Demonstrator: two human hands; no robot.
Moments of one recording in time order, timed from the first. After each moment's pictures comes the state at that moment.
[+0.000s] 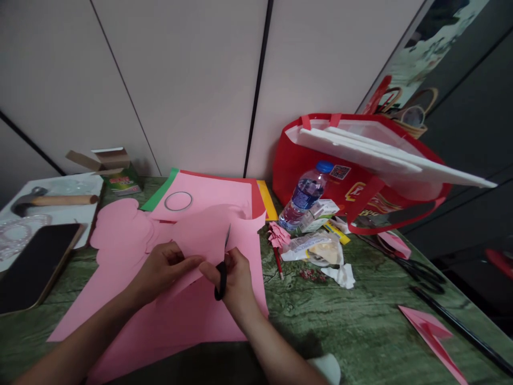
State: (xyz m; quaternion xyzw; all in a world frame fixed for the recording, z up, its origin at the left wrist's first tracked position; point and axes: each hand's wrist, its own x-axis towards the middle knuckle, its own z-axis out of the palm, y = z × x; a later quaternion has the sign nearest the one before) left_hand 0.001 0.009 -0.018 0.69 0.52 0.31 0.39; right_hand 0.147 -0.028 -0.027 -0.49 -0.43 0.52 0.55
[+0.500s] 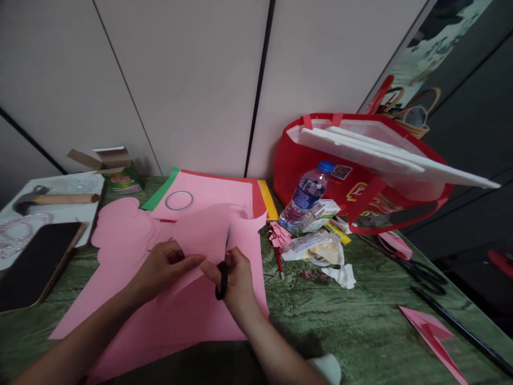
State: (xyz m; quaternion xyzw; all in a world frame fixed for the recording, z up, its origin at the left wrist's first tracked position) left_hand 0.001 0.008 -0.015 0.68 0.53 0.31 0.40; right_hand 0.146 -0.029 -0.027 -0.50 -0.45 0.51 0.54
